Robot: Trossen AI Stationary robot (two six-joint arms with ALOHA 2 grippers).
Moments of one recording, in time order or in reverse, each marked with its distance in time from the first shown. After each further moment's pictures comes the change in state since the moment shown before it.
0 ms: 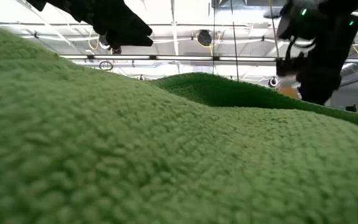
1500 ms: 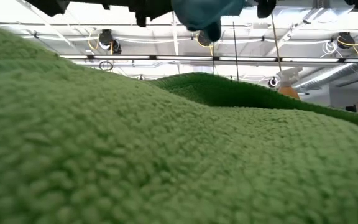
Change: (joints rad) left arm -0.107 0.303 0.033 0.746 -0.172 0.213; right arm 0.357 0.119 0.003 1.442 0.272 -0.701
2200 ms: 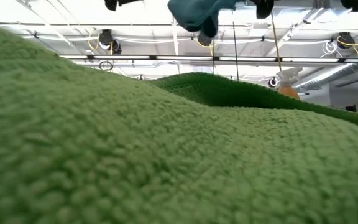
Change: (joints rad) left arm -0.157 -0.165 0.000 -0.290 -0.278 -0.007; right arm -0.004 0.056 0.000 0.128 0.042 -0.001
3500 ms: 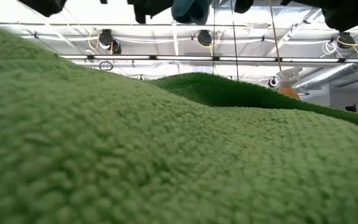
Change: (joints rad) left arm 0.103 0.222 0.000 0.428 0.261 -0.054; right arm -0.052 0.197 0.000 0.354 -0.289 -0.164
